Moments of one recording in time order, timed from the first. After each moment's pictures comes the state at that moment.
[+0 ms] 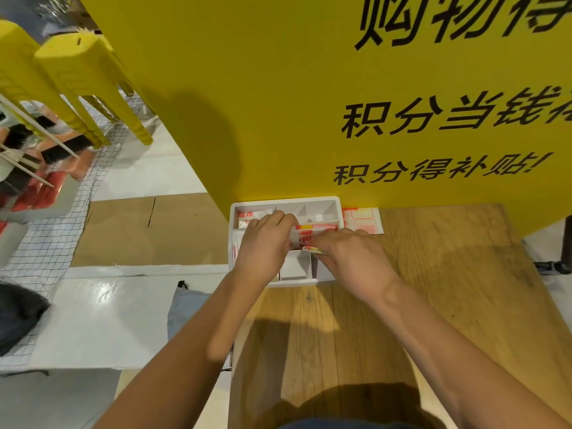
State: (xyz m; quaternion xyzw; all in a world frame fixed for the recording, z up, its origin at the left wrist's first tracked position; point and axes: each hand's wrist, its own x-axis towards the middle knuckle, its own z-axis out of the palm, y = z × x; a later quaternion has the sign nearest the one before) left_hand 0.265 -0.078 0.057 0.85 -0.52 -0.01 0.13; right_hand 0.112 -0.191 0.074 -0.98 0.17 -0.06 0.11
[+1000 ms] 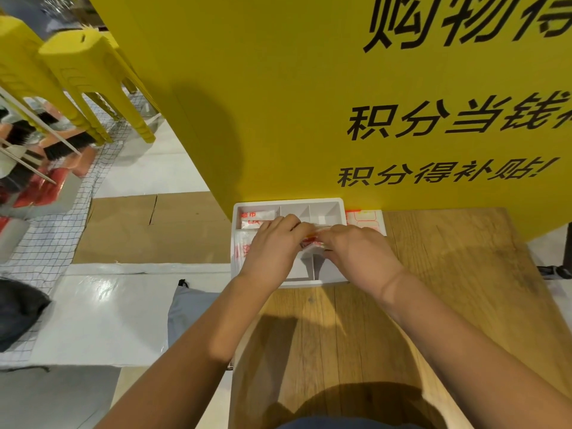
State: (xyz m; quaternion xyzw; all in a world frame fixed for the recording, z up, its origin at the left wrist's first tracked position) left_hand 0.256 -0.080 0.057 0.82 -0.55 -0.01 0.15; right_hand 0.125 -0.202 0.081 -0.99 0.16 0.01 0.06
